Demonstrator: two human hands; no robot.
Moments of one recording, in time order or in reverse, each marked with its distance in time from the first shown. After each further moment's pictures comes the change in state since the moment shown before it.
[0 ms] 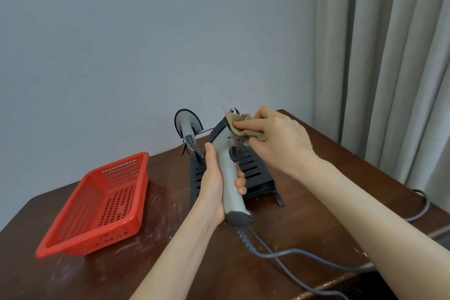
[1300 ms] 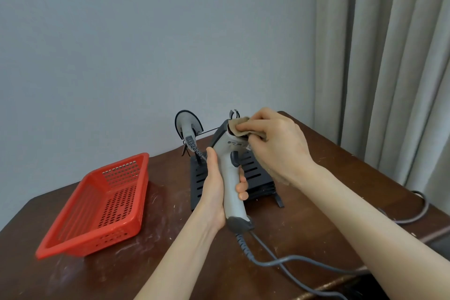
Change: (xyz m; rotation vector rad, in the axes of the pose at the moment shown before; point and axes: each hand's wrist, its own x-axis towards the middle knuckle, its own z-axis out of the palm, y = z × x) left_hand 0.002 -0.006 -0.004 -0.072 -0.060 -0.047; right_hand -0.004 -0.008 0.006 0.134 0.152 0.033
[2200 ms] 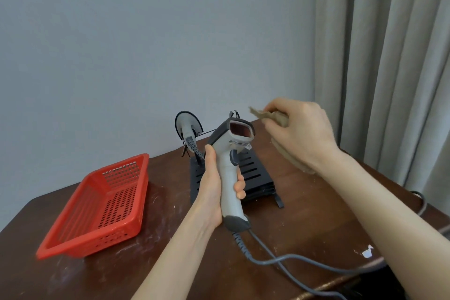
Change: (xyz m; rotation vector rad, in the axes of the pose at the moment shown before) left_hand -0.002 0.006 -0.001 0.120 -0.013 0.049; right_hand 0.009 0.005 -0.038 -0.115 0.107 0.046
